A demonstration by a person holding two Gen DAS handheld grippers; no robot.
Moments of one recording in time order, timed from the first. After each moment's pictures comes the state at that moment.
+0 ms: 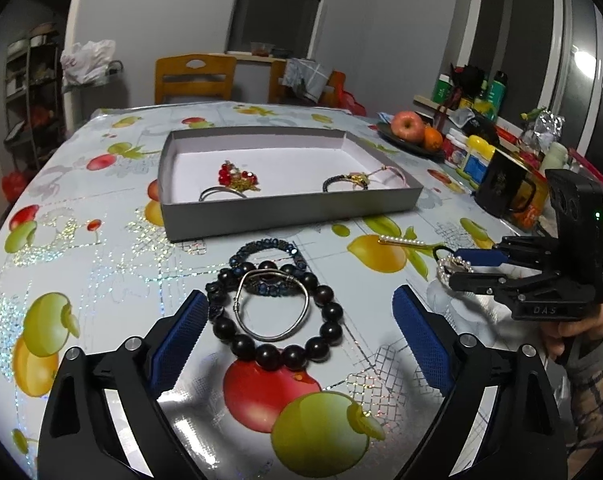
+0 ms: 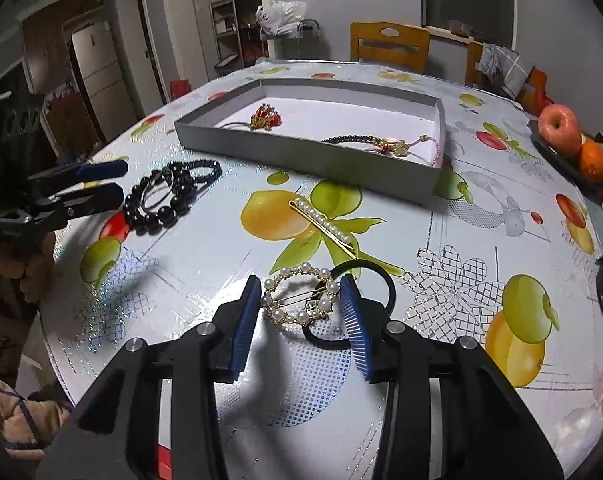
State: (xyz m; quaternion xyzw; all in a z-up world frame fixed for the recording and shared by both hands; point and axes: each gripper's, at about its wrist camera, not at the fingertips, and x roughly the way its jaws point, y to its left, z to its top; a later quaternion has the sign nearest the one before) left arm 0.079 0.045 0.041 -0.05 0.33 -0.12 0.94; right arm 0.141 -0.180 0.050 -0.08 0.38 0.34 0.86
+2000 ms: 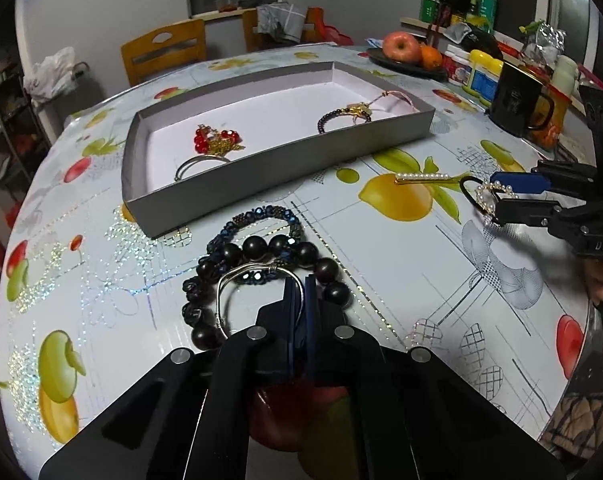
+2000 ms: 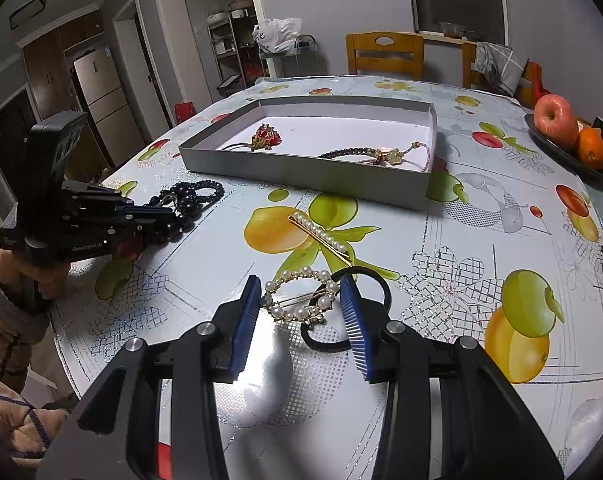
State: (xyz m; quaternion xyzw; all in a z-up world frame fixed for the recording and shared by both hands) left arm 0.112 0.021 0.022 0.07 0.42 -0.12 0.90; right arm 0.138 -0.191 0.054 -0.04 0.36 0.35 0.86
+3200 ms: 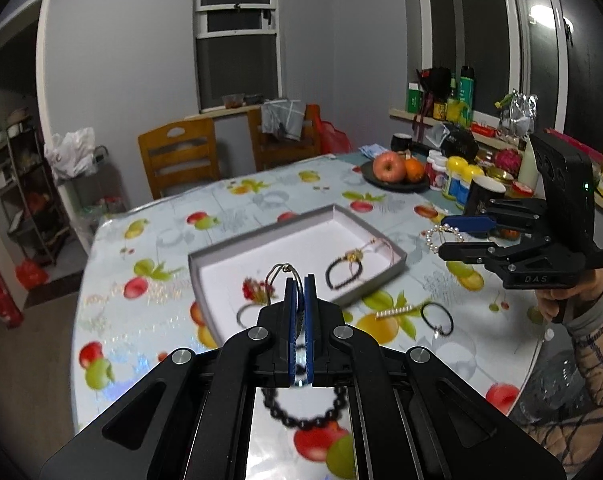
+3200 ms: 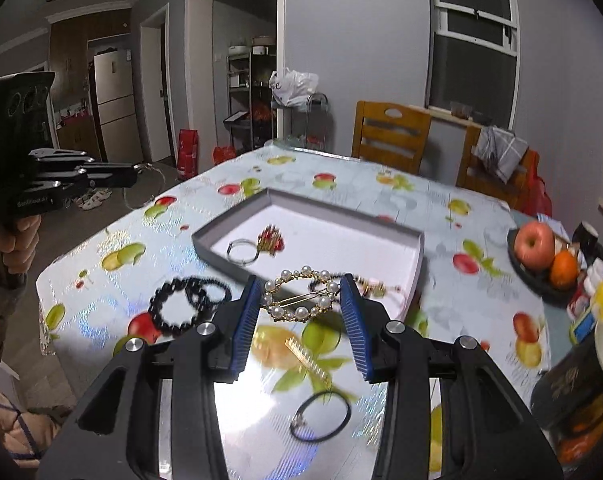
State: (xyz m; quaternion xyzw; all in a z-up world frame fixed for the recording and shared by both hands) left arm 0.089 0.044 0.168 0.06 0.27 -0.14 0.95; right arm 0.152 -0.167 0.163 -0.09 0.26 0.35 0.90
